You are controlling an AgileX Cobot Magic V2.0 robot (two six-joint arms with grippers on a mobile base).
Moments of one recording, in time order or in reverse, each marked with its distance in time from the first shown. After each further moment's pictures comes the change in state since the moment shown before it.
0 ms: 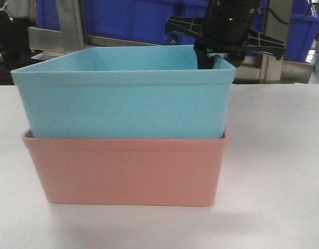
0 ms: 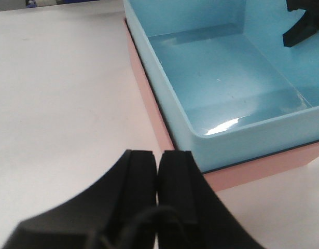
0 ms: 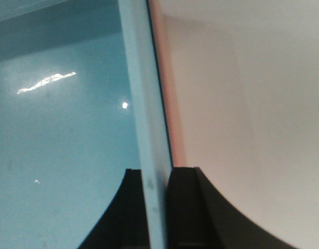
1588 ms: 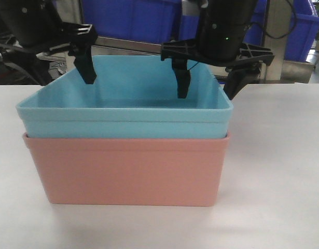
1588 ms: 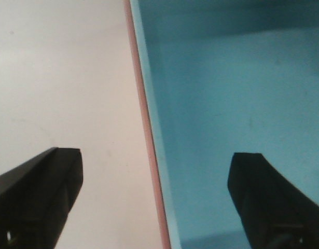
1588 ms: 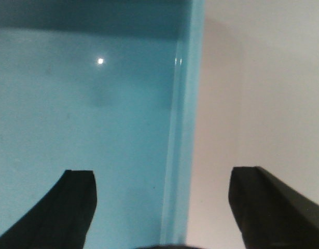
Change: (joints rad) left arm 0.034 1.134 -0.715 -0.034 0.095 -0.085; right arm 0.000 0.103 -0.029 -0.002 -0.010 -0.262
